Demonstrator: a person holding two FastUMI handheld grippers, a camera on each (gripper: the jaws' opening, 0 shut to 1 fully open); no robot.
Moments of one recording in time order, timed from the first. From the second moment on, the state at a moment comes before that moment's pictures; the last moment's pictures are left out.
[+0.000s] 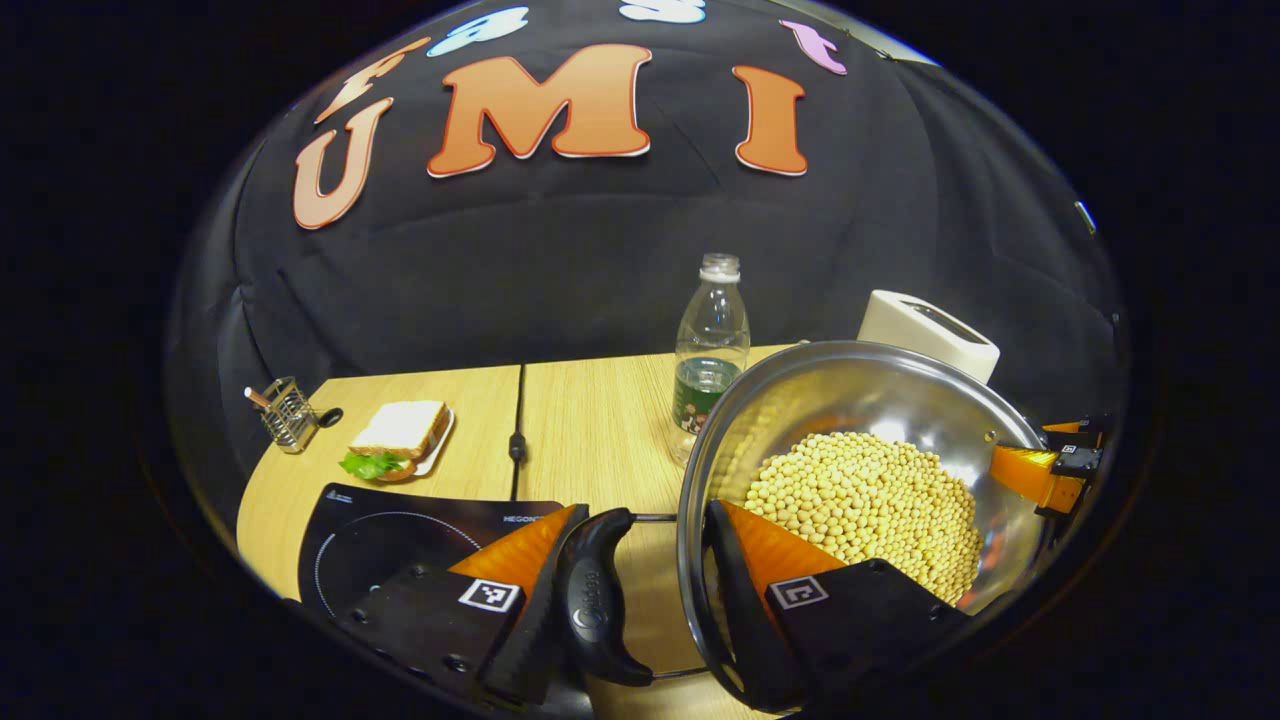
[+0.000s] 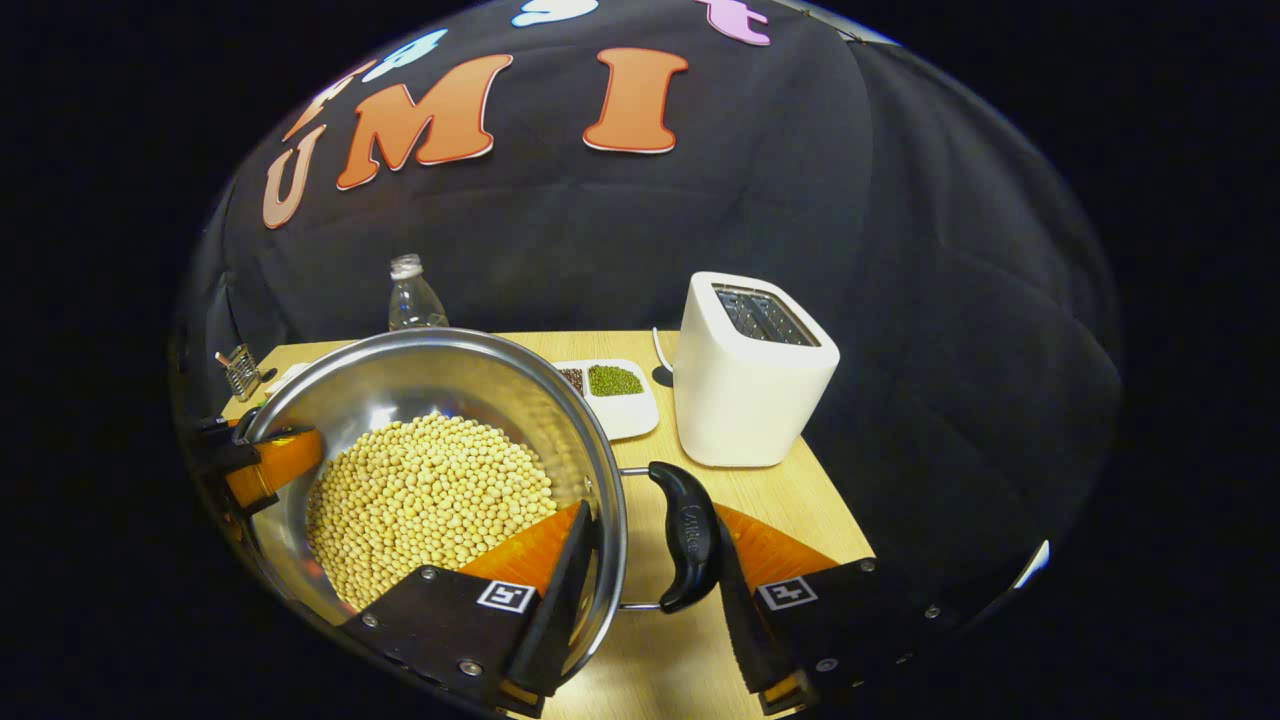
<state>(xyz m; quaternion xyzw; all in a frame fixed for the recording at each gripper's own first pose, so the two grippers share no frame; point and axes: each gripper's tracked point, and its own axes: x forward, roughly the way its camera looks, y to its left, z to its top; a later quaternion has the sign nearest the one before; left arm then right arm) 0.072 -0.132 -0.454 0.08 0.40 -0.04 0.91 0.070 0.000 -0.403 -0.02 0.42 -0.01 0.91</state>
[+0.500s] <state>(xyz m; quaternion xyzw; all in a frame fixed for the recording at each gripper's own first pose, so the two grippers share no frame) 0.050 -0.061 -0.390 0.09 0.37 -0.01 0.92 0.050 0.067 -0.351 -0.02 0.39 0.02 0.92</state>
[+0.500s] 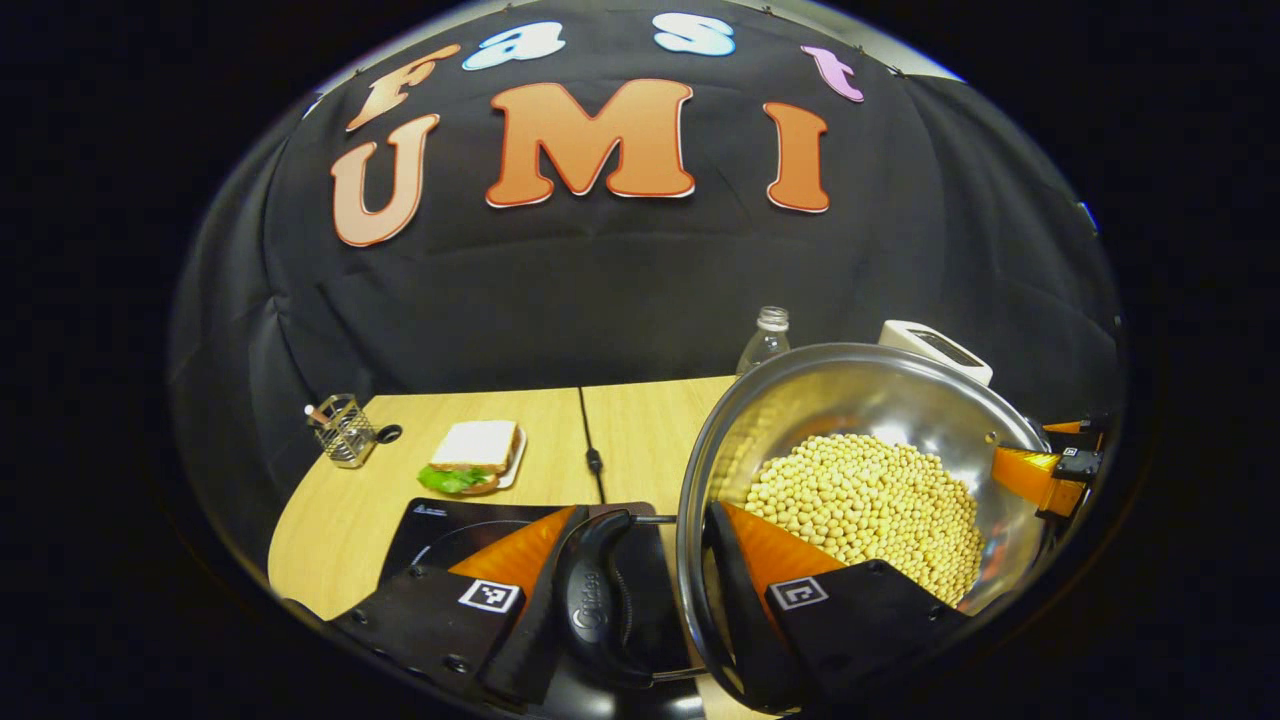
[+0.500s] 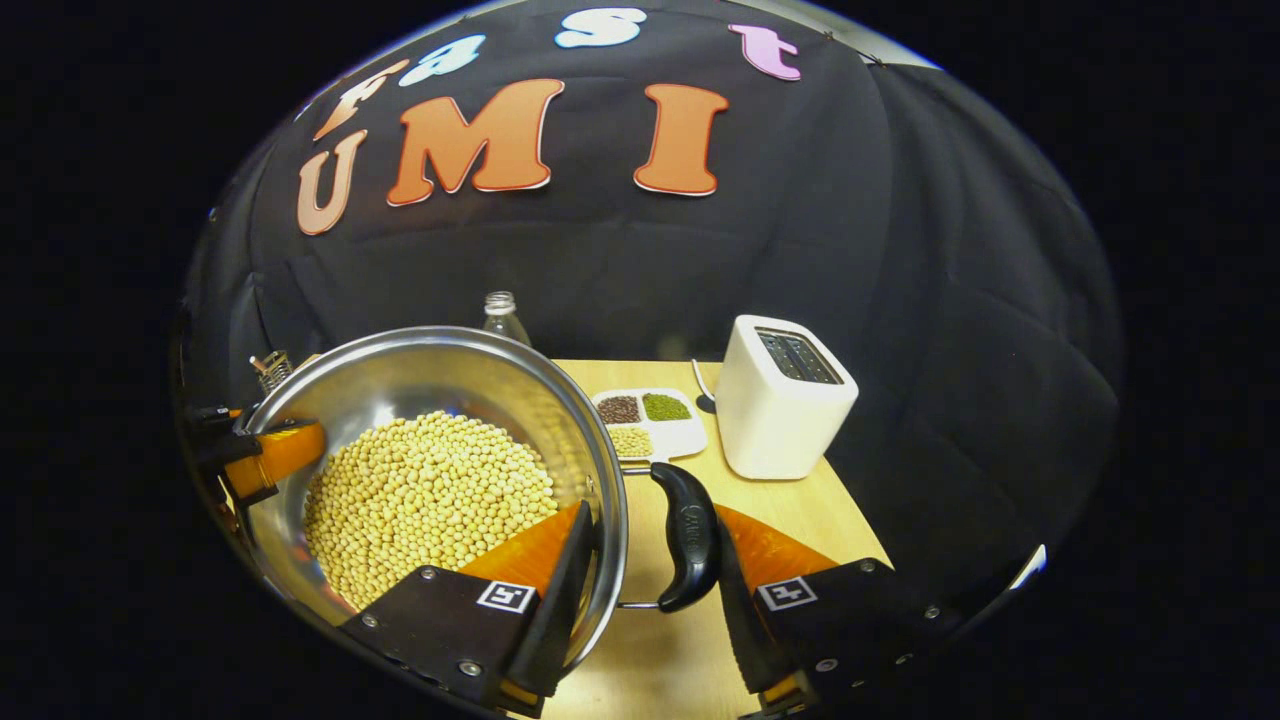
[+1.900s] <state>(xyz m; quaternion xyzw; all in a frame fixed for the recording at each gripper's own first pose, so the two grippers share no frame) 0.024 0.121 -0.355 0.09 0.37 0.08 0.92 0.058 0.249 -0.342 -0.02 0.39 0.12 0.91</state>
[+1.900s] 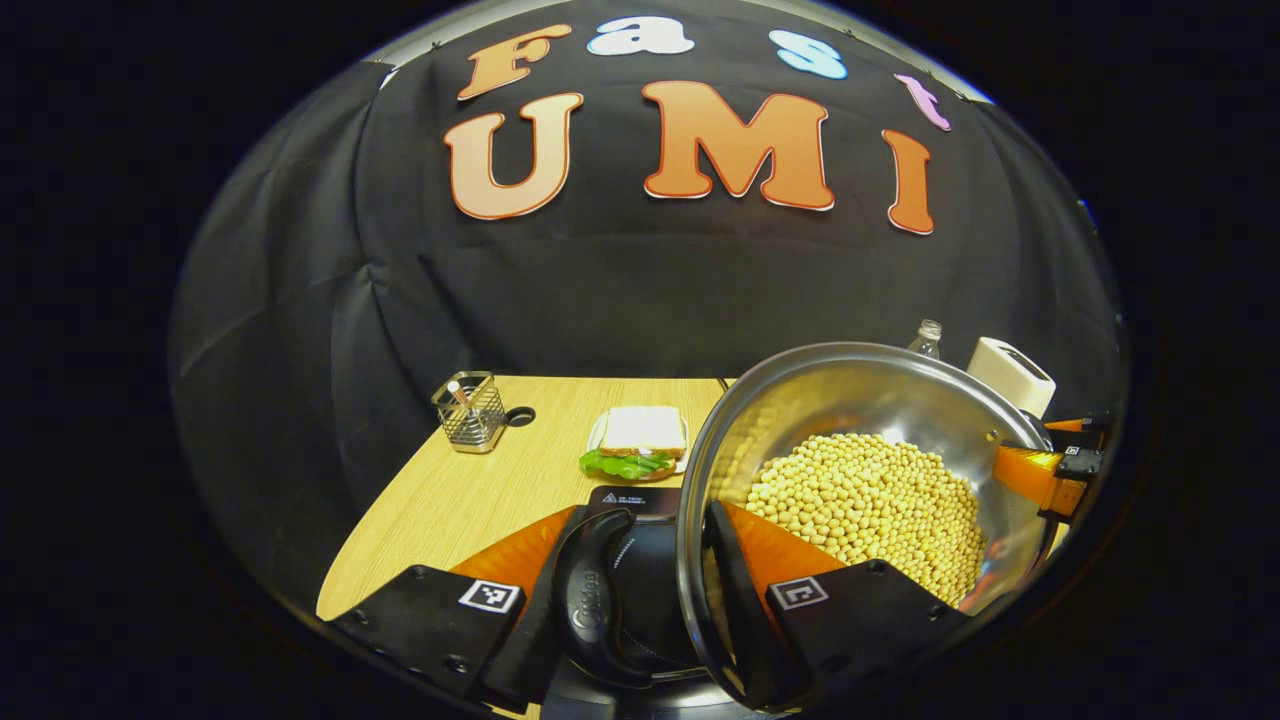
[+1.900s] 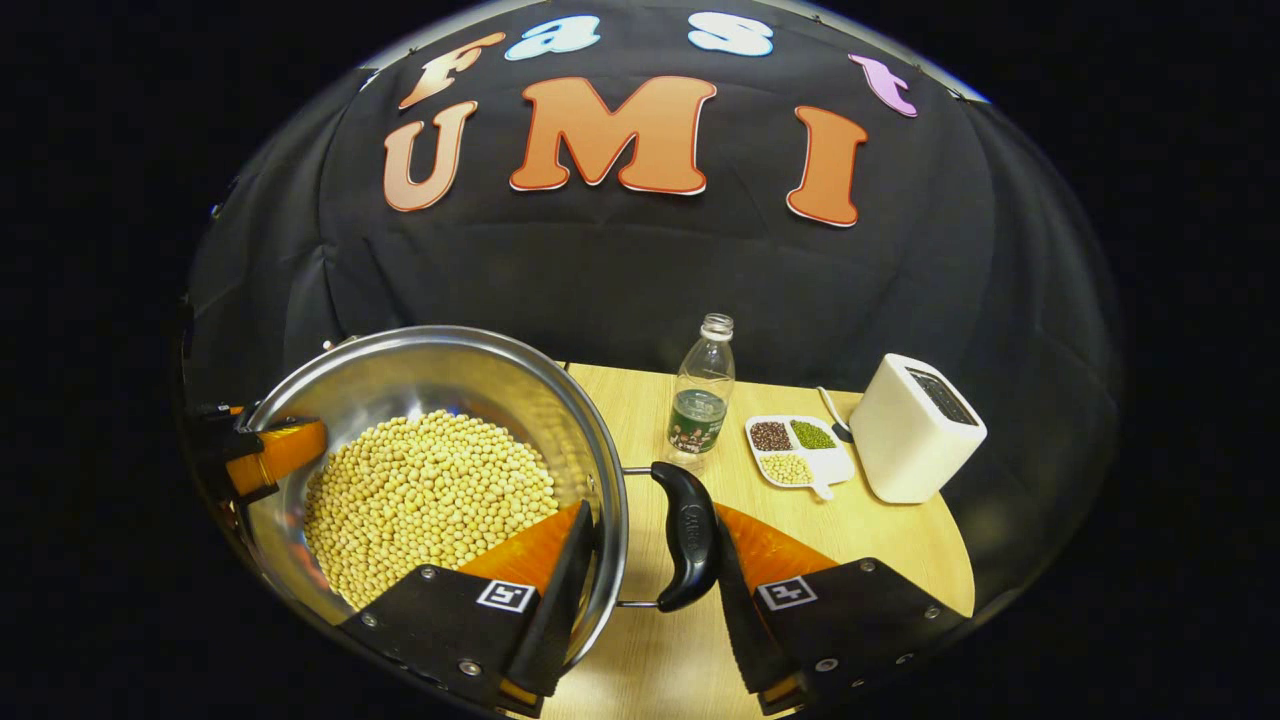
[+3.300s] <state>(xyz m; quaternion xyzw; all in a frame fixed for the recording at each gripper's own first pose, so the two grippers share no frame) -0.001 0.197 -0.425 0.06 0.44 0.11 0.89 0.046 0.329 -0.406 -0.06 0.46 0.15 0.87</state>
